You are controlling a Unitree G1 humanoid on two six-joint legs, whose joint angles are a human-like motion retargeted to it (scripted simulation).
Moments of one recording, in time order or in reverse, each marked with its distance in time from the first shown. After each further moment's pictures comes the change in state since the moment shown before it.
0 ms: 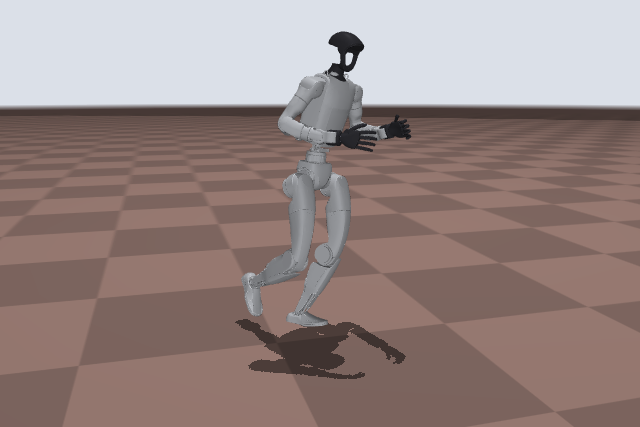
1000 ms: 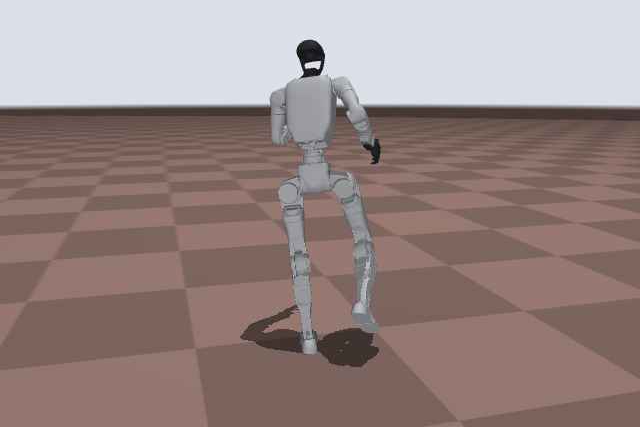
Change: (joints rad) left arm -0.346 -0.179 0.001 -0.111 0.105 0.024 0.196; right arm 0.392 0.062 -0.216 0.098 0.322 0.029 -0.060; waist -0.240 -0.010 -0.009; left_leg 0.158 0.068 -0.077 -0.070 -0.072 -0.089; right_leg -0.030 -0.025 0.002 -0.098 -0.011 0.029
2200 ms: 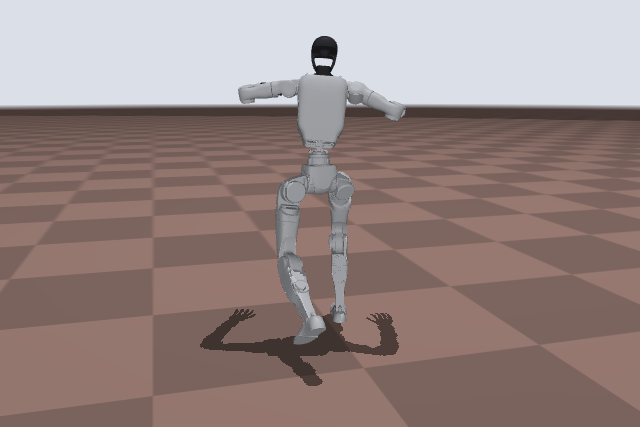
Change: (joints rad) left arm 0.146 1.088 0.304 0.168 0.409 0.056 -0.195; right arm -0.068 -0.611 -0.757 -0.097 -0.537 -0.004 0.113; waist -0.206 0.046 0.098; left_leg 0.182 0.125 -0.132 0.554 0.178 -0.002; right_leg -0.121 -0.027 -0.193 -0.519 -0.110 0.003
